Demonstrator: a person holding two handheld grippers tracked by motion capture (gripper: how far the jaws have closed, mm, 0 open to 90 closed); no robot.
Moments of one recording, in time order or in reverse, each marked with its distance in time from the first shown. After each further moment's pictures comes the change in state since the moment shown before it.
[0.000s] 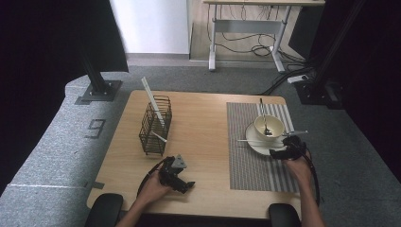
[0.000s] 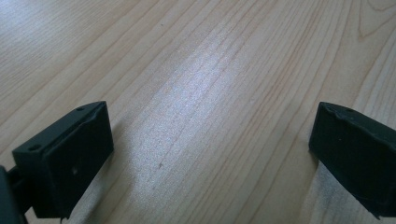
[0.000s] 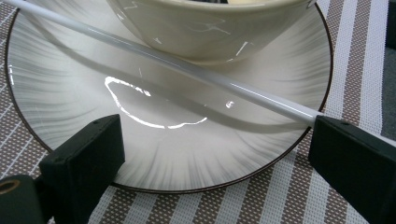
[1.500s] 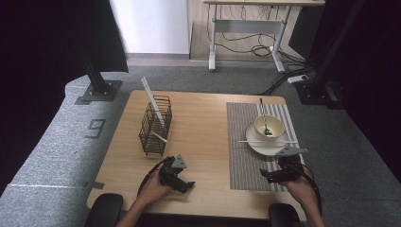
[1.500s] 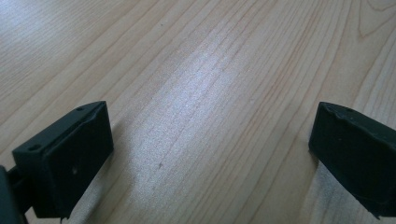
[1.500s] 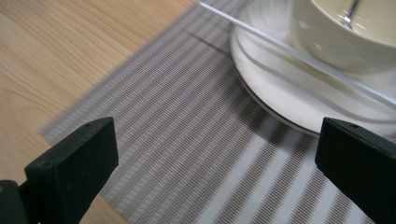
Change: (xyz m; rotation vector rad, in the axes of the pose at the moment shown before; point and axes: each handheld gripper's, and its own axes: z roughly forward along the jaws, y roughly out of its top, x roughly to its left) left arm 0.000 0.000 0.000 0.000 -0.001 0.001; right arm 0.077 -0.023 -0.084 -0.100 0.201 -0.186
